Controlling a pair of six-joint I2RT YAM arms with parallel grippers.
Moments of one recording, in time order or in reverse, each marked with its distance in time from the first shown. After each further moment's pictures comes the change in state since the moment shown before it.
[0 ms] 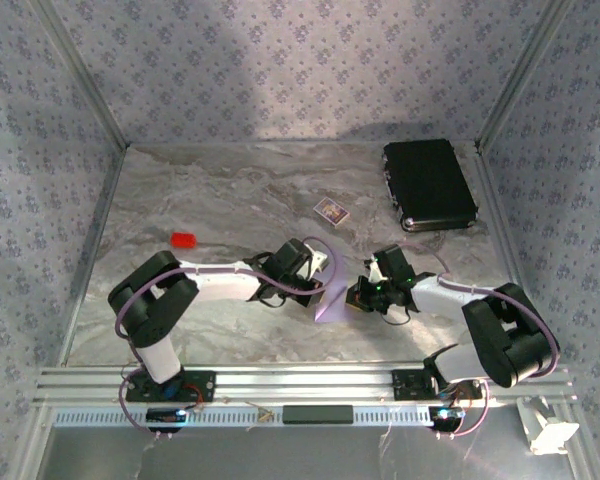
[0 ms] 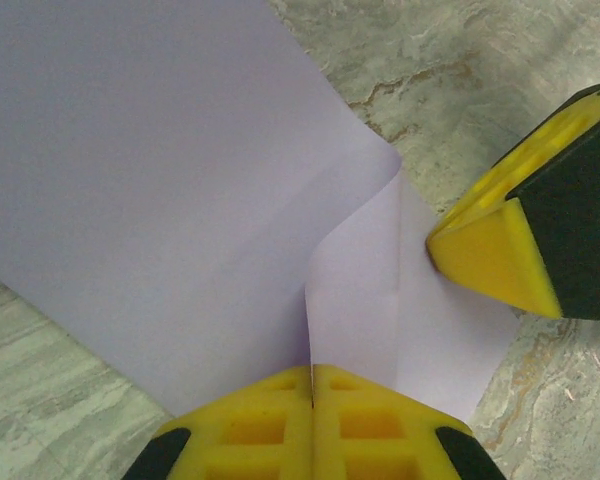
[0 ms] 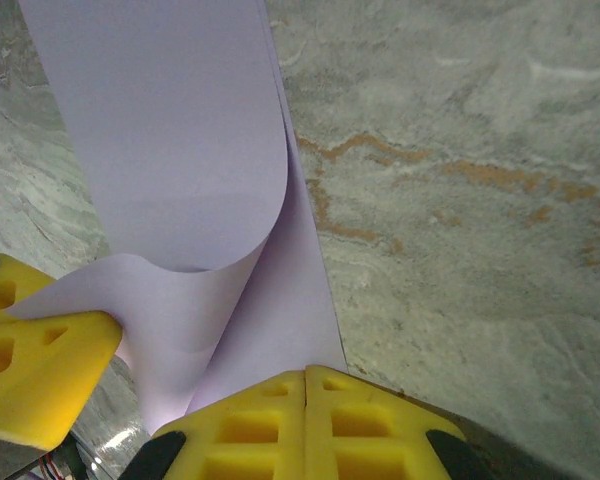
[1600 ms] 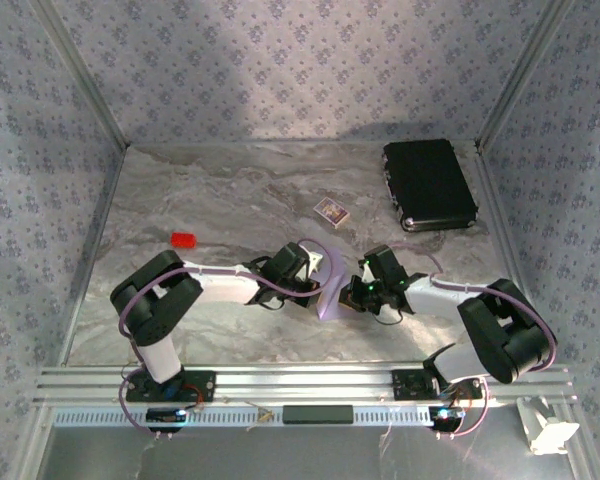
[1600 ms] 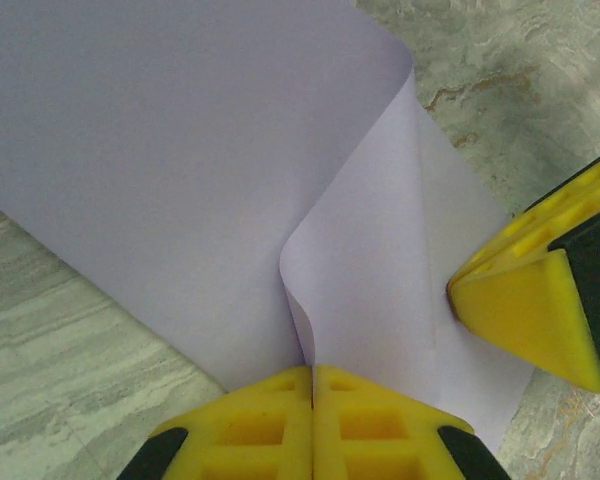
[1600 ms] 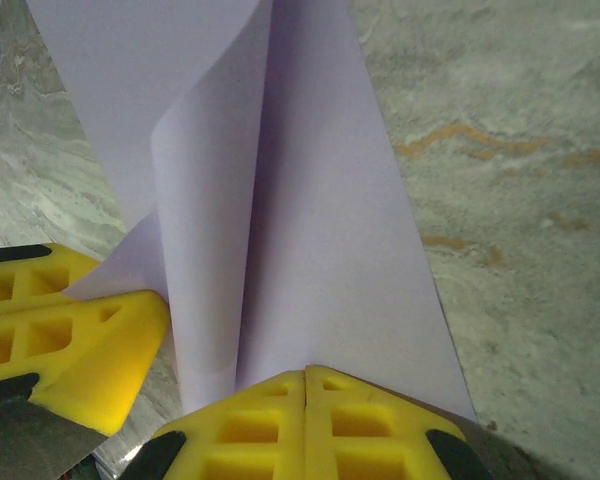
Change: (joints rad) left arm 0.000 0.011 -0.047 0.078 -0.045 -0.058; right arm 0.075 0.027 0.009 0.069 0.049 0.120
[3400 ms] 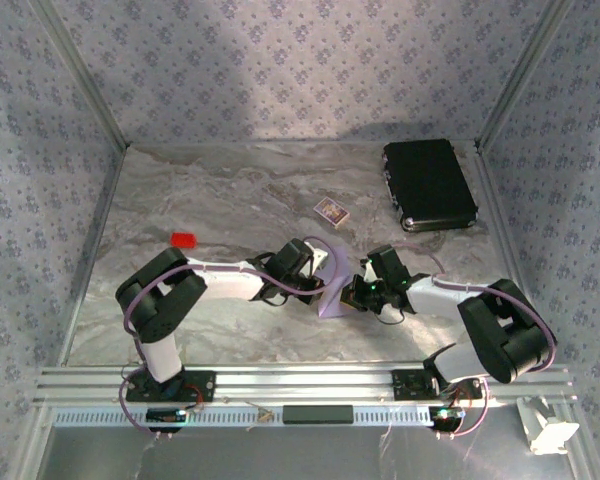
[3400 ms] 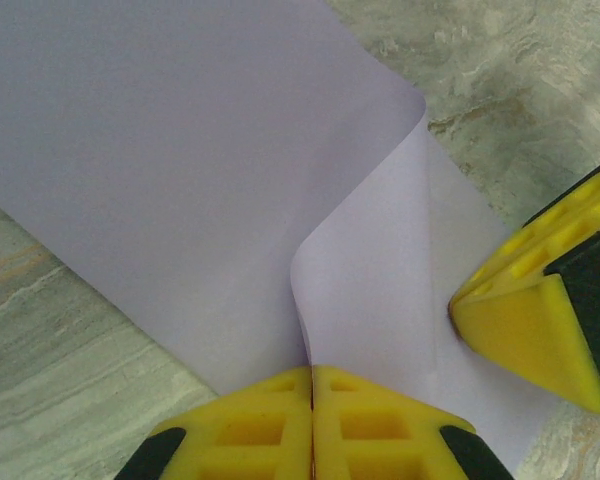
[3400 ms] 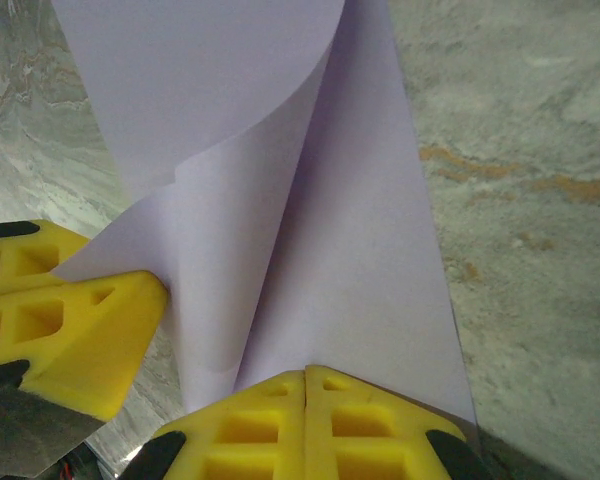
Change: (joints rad) left arm 0.005 0.032 0.053 -0.019 -0.010 0.068; right arm -0.024 0.000 -0.011 0.016 -0.022 -0.023
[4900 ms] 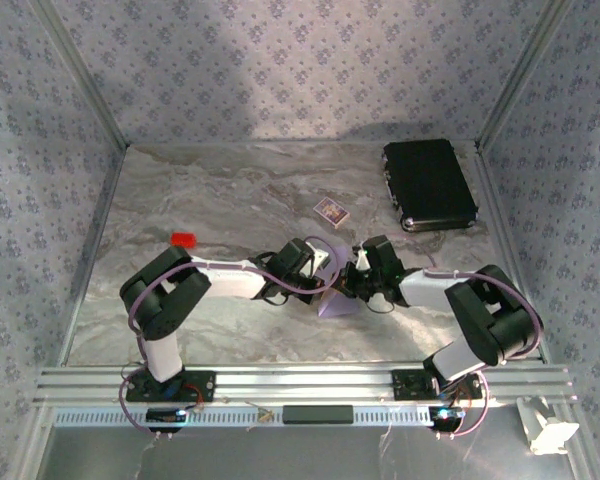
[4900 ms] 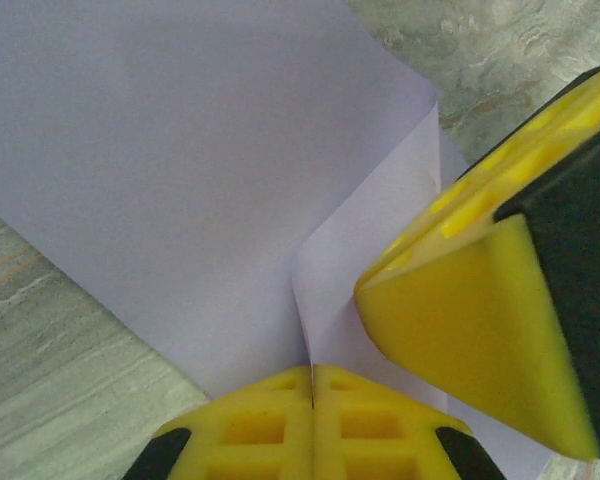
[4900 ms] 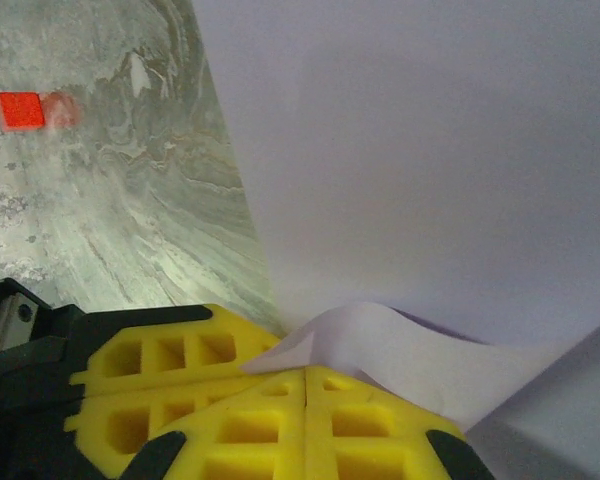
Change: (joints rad) left arm 0.006 0.027 0.013 0.000 0.023 0.006; right arm 0.006 0.103 0.046 0.219 -0.049 0.080
